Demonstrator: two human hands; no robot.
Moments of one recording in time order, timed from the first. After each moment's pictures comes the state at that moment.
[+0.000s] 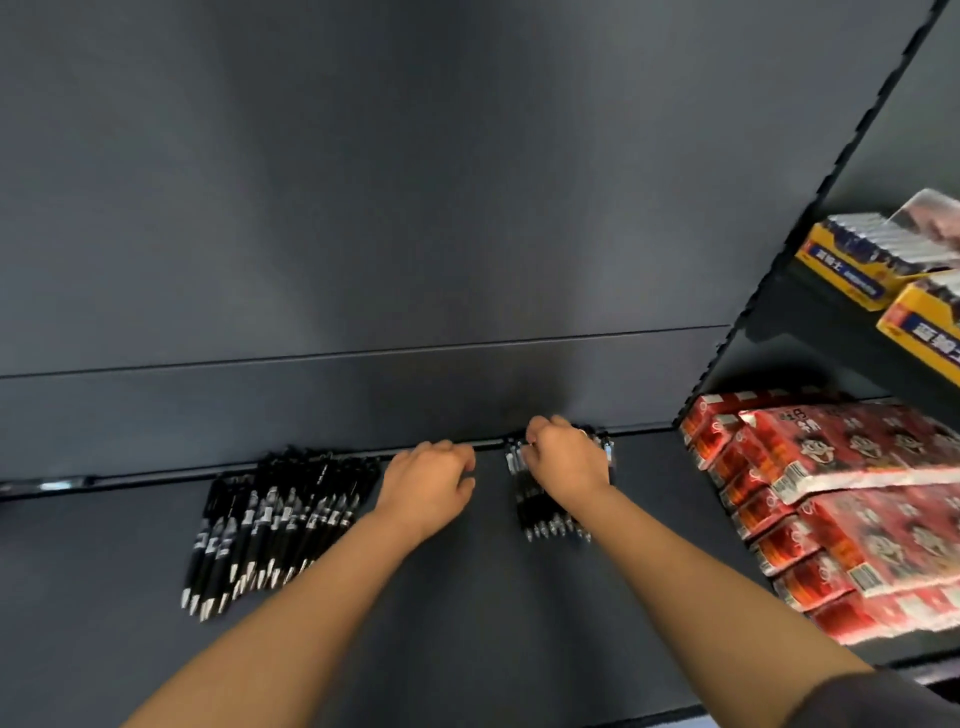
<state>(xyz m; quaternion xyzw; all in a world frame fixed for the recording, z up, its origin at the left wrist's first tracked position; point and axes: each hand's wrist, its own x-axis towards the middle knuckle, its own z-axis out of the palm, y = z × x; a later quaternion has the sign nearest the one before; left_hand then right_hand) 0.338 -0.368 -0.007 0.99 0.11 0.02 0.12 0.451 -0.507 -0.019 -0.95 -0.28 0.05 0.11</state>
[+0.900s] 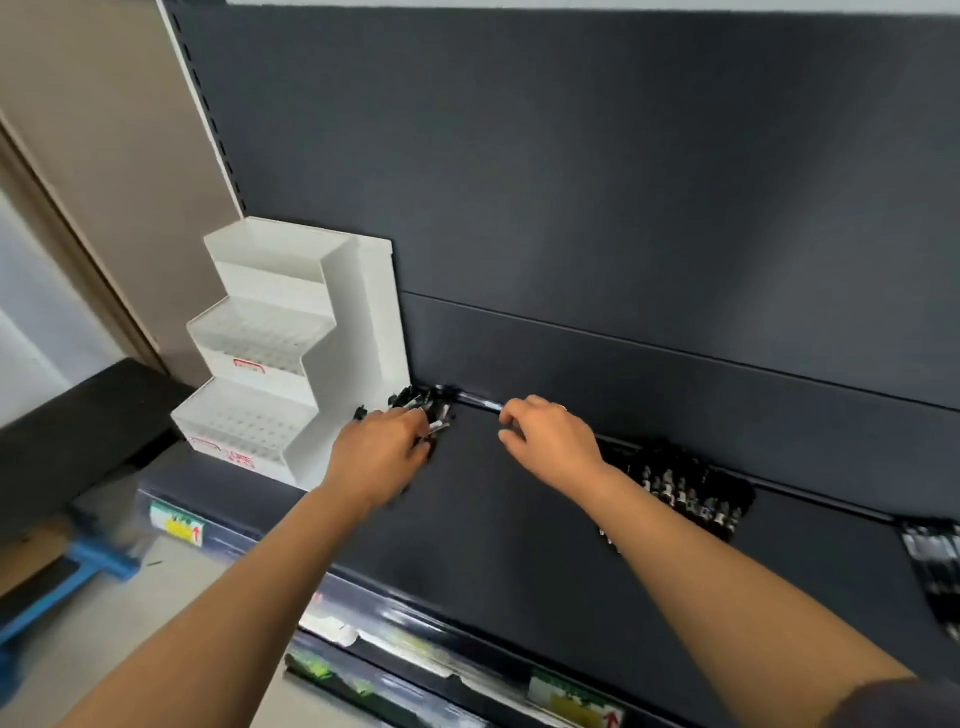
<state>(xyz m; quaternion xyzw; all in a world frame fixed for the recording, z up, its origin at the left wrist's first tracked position) -0.048 -0.106 0.046 0.91 0.40 0.09 0.05 0.138 -0.197 0.040 -0.79 -0.60 0.05 0.15</state>
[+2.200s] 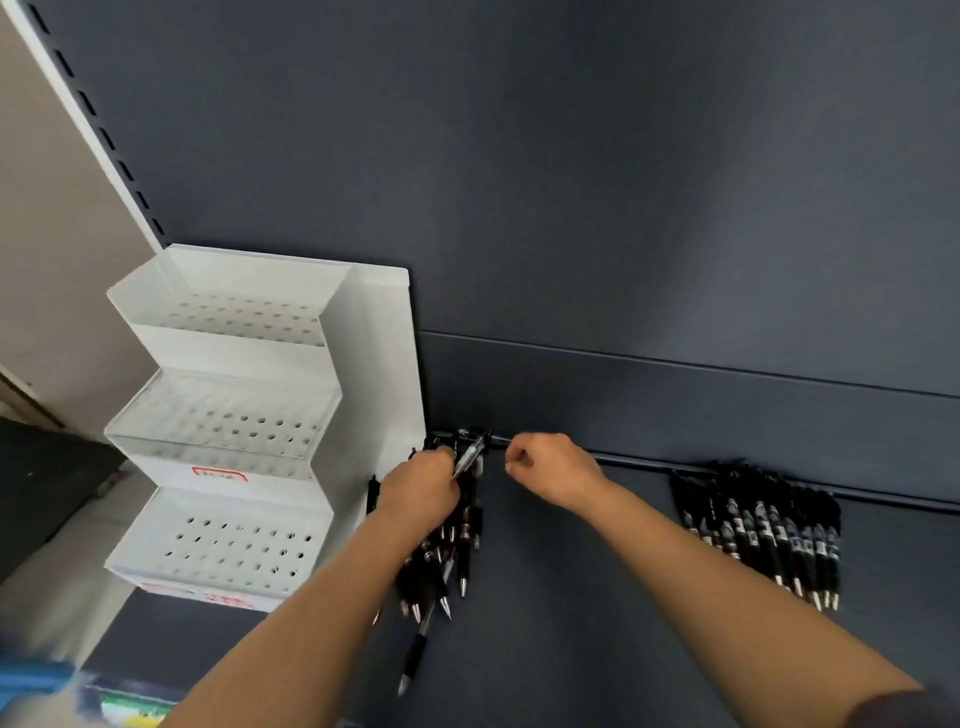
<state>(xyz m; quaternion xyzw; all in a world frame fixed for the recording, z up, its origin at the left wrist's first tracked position) -0.013 0.039 -0.016 0.91 0.38 -0.07 0.17 0.130 -0.058 -0.014 -0.85 -0.46 0.22 0.11</state>
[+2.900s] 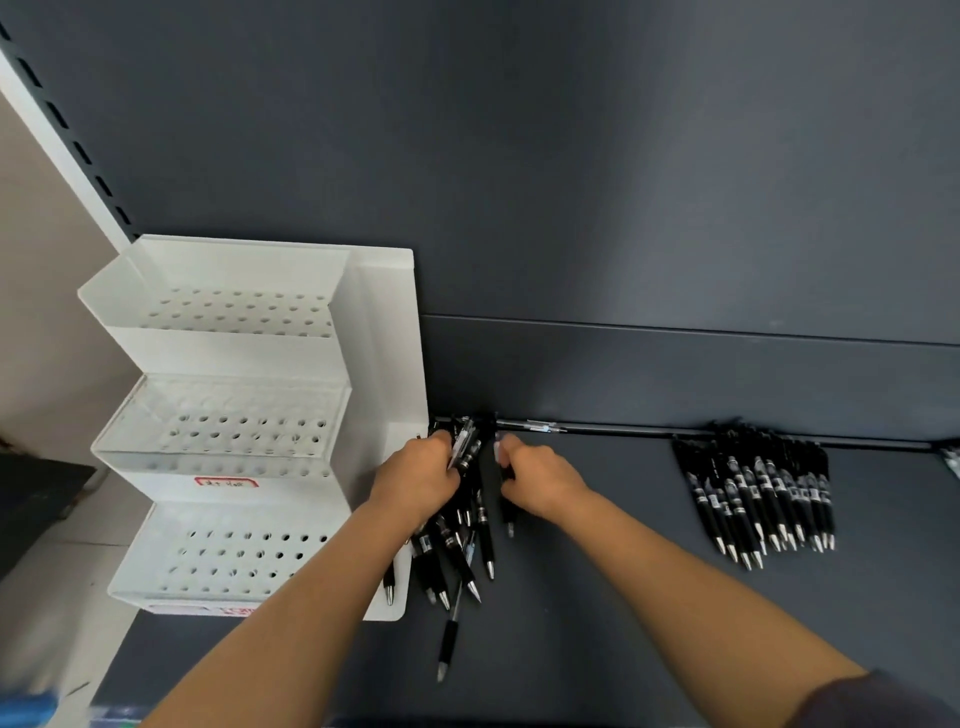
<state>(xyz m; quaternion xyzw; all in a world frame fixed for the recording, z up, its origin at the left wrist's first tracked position) -0.034 0.068 -0.021 0.92 0.32 -0.05 0.22 0.081 -0.044 -0.036 -0.87 -0.40 0.26 0.08</state>
